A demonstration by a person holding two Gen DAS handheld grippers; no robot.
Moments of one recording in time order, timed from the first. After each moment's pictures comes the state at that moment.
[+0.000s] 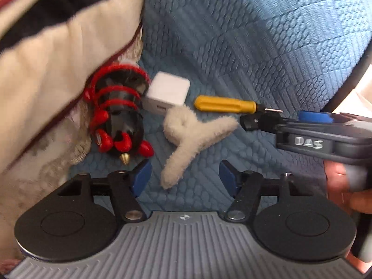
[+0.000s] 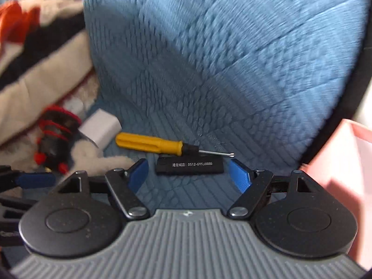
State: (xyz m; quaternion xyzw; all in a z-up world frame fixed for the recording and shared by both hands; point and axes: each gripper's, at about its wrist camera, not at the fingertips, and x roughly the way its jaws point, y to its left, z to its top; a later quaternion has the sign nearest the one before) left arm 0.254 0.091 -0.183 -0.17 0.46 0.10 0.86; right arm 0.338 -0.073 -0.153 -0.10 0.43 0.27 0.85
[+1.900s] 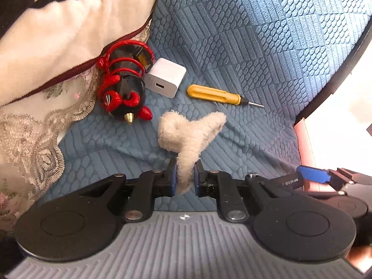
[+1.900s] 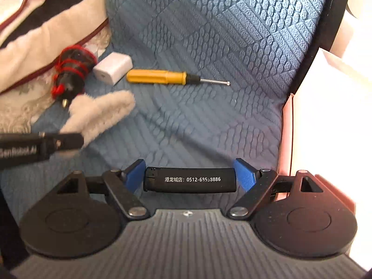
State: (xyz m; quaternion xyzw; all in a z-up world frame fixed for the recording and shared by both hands) left arm 0.191 0.089 -0.186 -0.22 0.42 0.09 0.87; right arm 0.247 -0.103 -0.147 -0.13 0.48 0.25 0.83
